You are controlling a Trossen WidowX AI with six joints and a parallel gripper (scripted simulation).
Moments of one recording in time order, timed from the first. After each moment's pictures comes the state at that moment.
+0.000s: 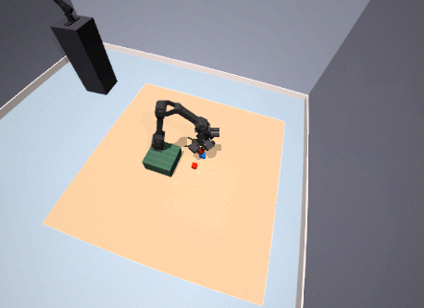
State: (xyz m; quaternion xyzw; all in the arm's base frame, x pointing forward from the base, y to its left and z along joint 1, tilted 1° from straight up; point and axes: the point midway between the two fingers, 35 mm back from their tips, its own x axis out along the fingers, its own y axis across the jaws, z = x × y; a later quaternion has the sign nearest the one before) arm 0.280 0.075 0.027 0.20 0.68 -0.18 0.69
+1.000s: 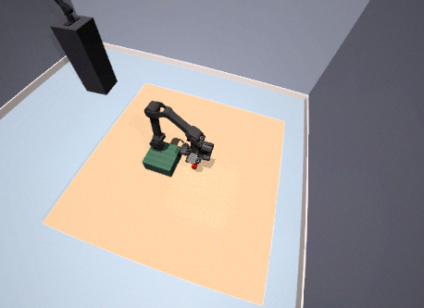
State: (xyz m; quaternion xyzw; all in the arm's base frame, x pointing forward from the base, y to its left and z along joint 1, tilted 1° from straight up) arm 0.269 -0.035 0.057 0.52 0.48 -0.49 0.51
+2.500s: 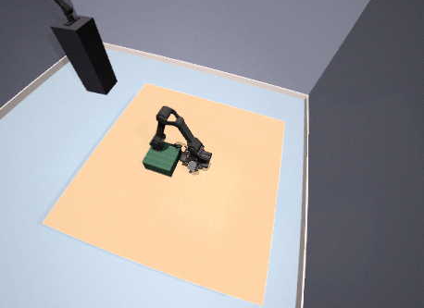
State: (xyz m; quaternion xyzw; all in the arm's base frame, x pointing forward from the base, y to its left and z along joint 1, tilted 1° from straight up) arm 0.266 -0.033 -0.041 0.52 0.49 -0.50 0.50
